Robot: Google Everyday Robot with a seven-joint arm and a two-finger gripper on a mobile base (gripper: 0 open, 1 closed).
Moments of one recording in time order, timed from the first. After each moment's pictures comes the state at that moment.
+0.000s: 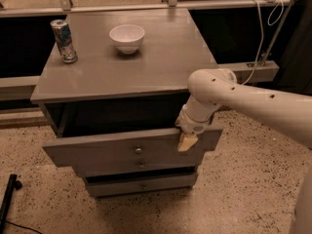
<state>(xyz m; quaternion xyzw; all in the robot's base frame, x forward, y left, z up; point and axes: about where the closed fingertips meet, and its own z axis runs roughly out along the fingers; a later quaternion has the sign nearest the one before) 0.568 -0.095 0.625 -0.76 0.64 0.08 0.10</state>
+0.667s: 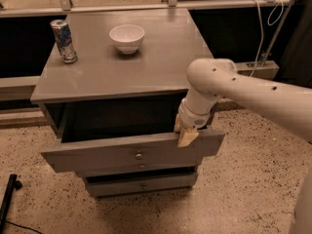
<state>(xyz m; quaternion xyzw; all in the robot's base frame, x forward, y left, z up) 0.564 -0.086 0.653 -0.78 0.62 0.09 0.09</state>
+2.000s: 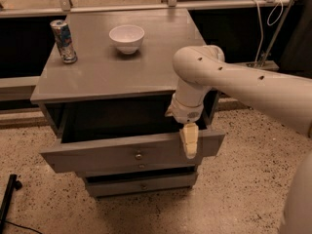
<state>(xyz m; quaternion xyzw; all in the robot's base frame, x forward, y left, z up) 0.553 -0.077 0.683 -0.80 0.59 0.08 0.03</state>
